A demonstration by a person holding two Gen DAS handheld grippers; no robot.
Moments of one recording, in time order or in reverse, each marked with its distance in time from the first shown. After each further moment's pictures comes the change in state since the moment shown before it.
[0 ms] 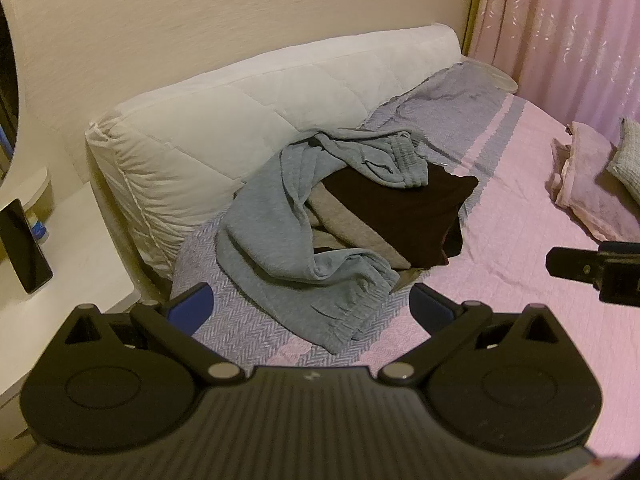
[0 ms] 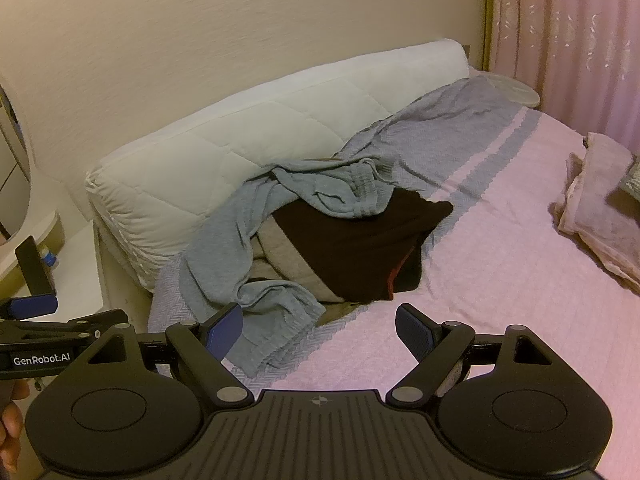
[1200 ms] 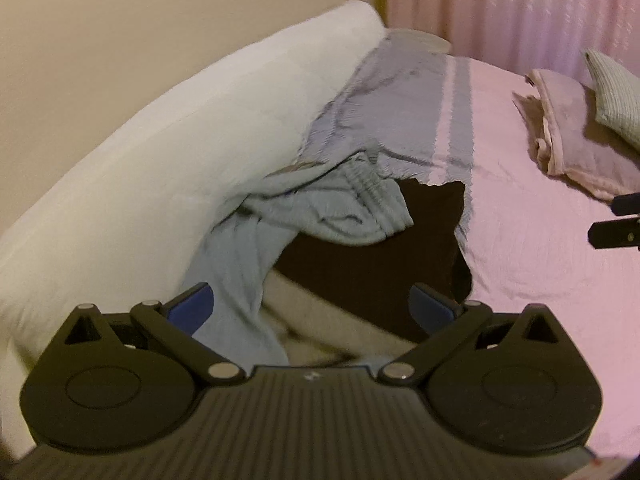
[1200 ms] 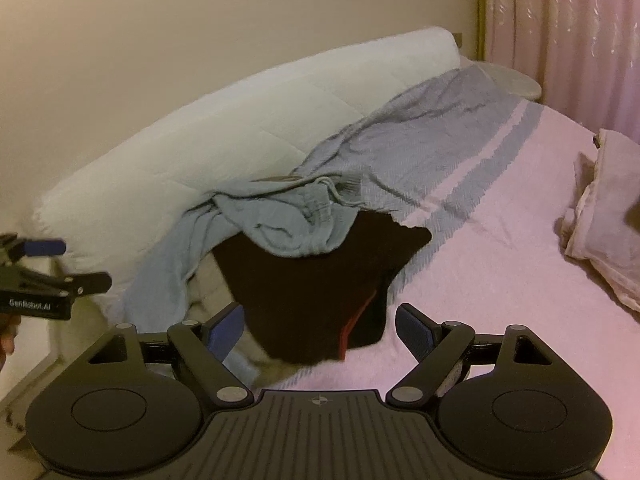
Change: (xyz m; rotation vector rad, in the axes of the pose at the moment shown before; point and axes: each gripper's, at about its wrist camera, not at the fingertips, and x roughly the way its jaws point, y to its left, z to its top) left arm 0.199 -0.040 0.145 0.355 -0.008 -0.177; right arm 0.125 -0.115 0.092 0.051 0.028 0.012
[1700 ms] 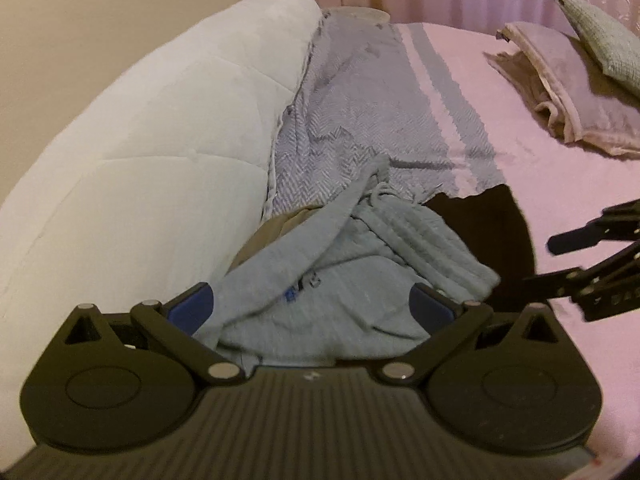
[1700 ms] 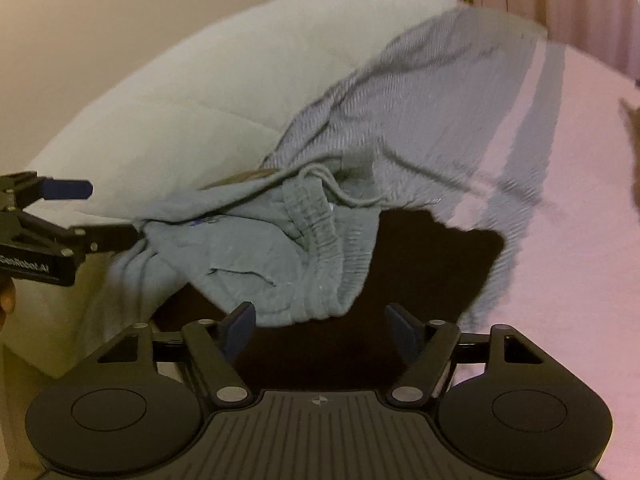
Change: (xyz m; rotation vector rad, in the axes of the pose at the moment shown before) left arm 0.223 0.050 0.094 0.248 0.004 -0.160; right arm 0.238 -0.018 0.051 0.158 0.067 0.000
